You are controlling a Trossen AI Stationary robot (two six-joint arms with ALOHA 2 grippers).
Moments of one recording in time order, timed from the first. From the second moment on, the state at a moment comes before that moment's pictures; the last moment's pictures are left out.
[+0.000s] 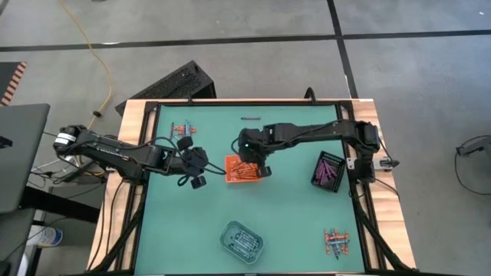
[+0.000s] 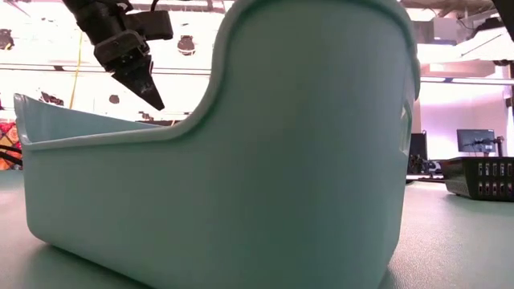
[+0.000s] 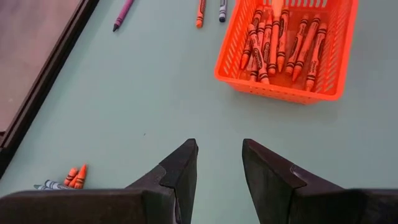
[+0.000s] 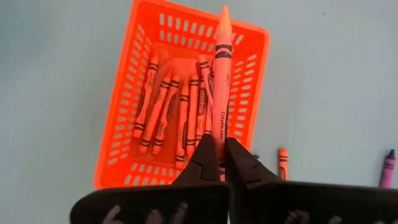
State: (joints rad) left arm -0.15 1.17 0.80 -0.56 -0.51 -0.28; right arm -0.09 1.90 1.58 -0.78 0.01 -0.37
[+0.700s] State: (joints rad) left arm -0.04 1.17 0.80 -0.40 -0.51 0.00; right arm -0.08 2.05 1.58 -0.80 0.00 -0.23
